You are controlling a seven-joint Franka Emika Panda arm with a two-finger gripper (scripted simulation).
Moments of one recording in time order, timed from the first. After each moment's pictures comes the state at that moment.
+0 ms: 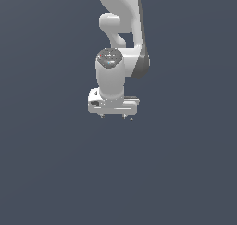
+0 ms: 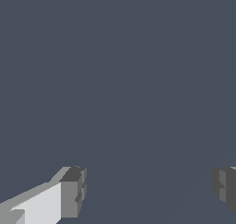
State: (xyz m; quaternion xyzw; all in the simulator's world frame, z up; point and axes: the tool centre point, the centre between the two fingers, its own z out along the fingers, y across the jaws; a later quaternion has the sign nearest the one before) arm -0.004 -0.023 0.153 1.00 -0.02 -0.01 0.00
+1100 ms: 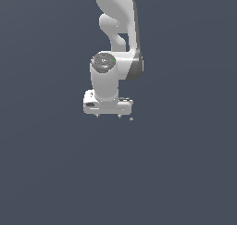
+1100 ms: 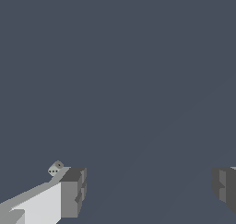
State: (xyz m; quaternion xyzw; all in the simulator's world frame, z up) arm -0.014 -0.046 0.138 1.00 0.00 -0.02 0.01
